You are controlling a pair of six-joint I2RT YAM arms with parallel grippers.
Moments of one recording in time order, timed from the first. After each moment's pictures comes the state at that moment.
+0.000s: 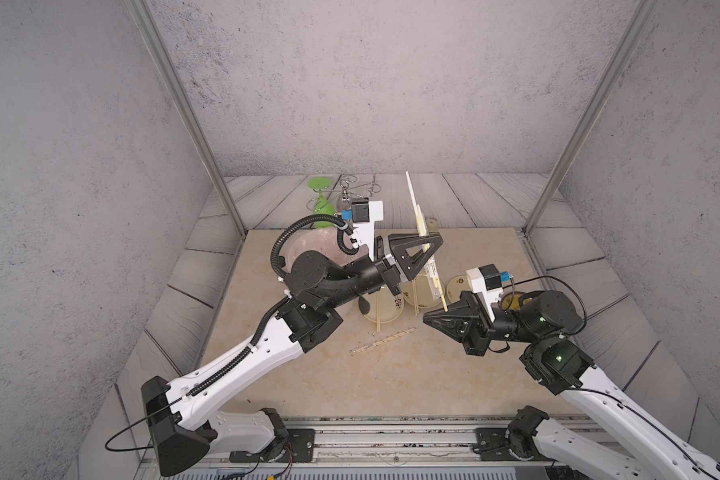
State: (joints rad) left arm -0.94 1.26 1.29 0.50 0.40 -0.71; right arm 0.66 0.80 0.83 0.23 -0.91 0.52
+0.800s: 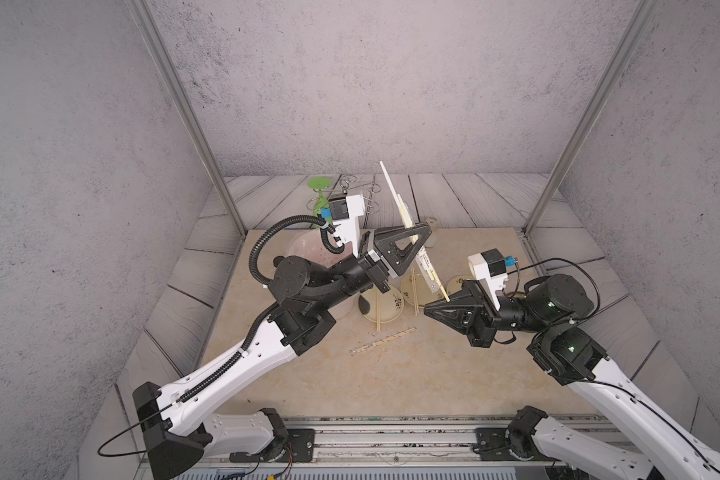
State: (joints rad) left arm -0.95 1.22 1.28 0.58 0.36 -0.77; right arm 0.67 0.87 1.03 0.08 -0.93 0.49
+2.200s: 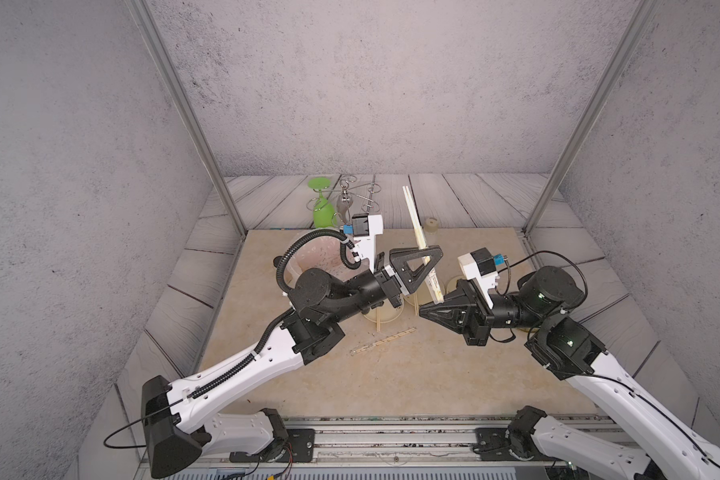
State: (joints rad) left arm -1.01 1.22 1.17 0.59 0.32 -0.83; right arm 0.68 0.91 1.07 -0.03 -0.94 0.43
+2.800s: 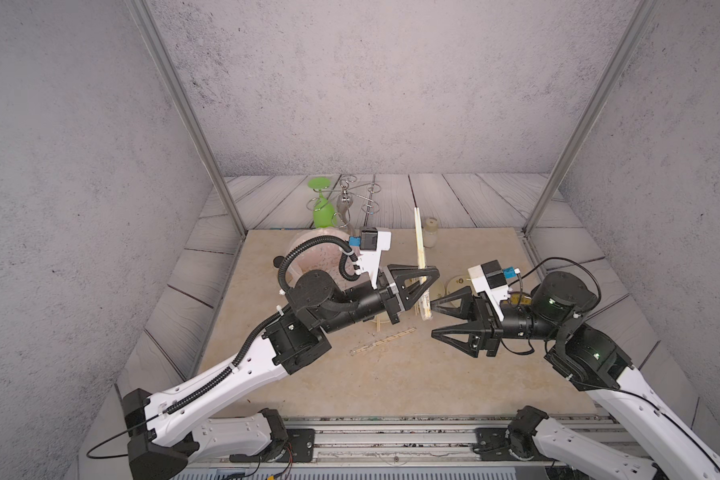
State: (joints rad) left arm -1.03 1.13 1.18 0.26 0.28 -0.63; right arm 0.67 0.84 1.11 -0.30 -0.86 0.24
